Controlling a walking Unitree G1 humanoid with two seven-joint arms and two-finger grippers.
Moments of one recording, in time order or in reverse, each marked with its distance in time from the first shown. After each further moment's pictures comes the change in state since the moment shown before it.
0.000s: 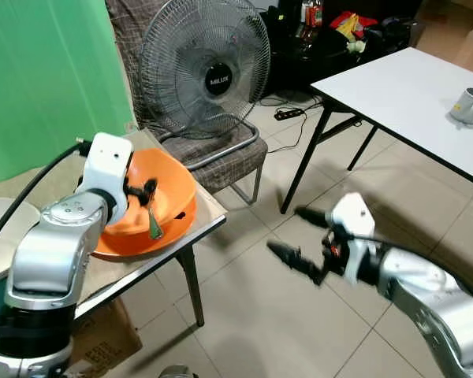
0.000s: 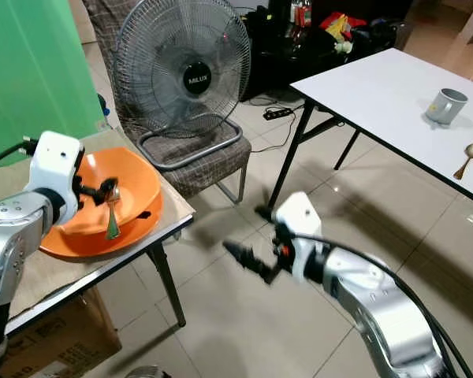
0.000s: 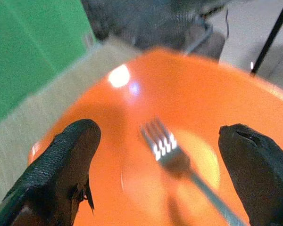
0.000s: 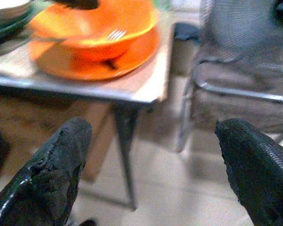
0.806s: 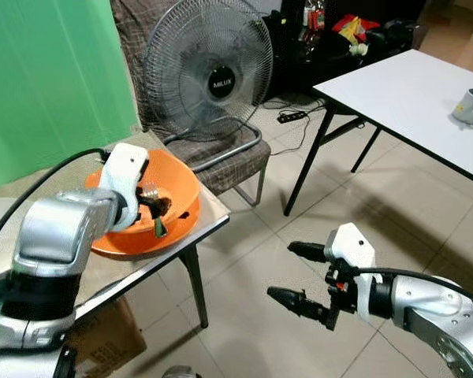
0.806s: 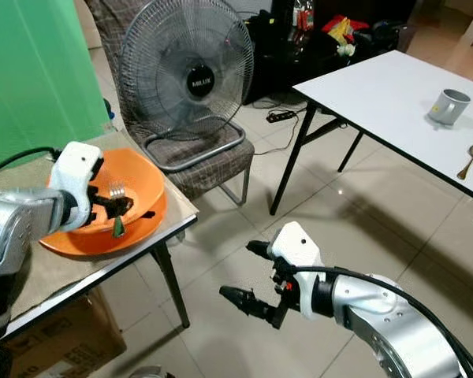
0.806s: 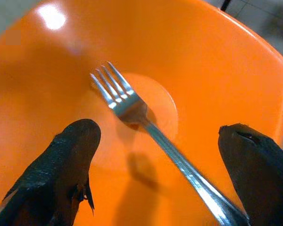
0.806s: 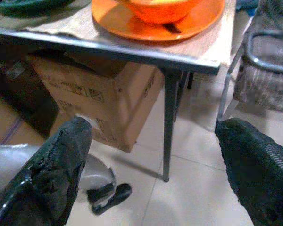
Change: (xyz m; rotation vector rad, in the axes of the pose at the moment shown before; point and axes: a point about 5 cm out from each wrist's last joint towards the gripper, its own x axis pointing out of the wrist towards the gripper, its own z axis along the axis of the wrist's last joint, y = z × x) left arm 0.015 -0.016 0.003 -0.059 0.235 -0.203; right arm -0.018 0.023 -0.008 0.008 0.118 0.138
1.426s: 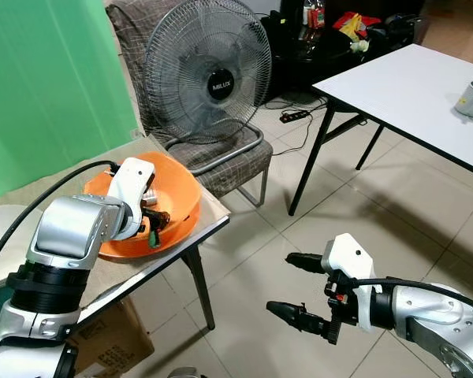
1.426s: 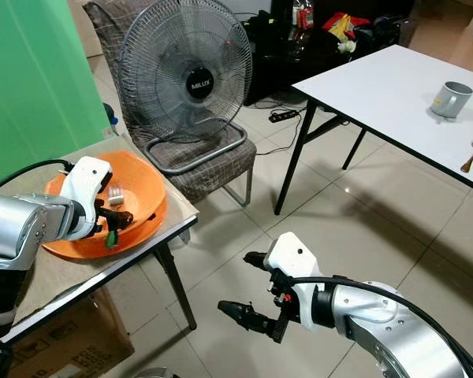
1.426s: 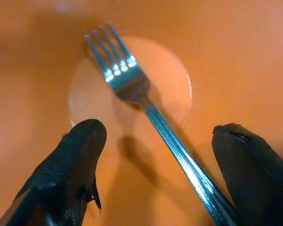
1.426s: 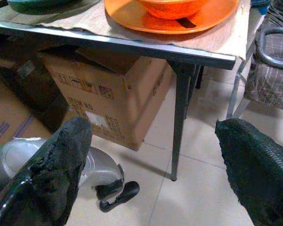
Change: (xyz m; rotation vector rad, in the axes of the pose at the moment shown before) left arm 0.013 0.003 -0.015 0.018 0.120 0.031; right arm -0.001 0.008 -0.002 -0.006 0.025 0.034
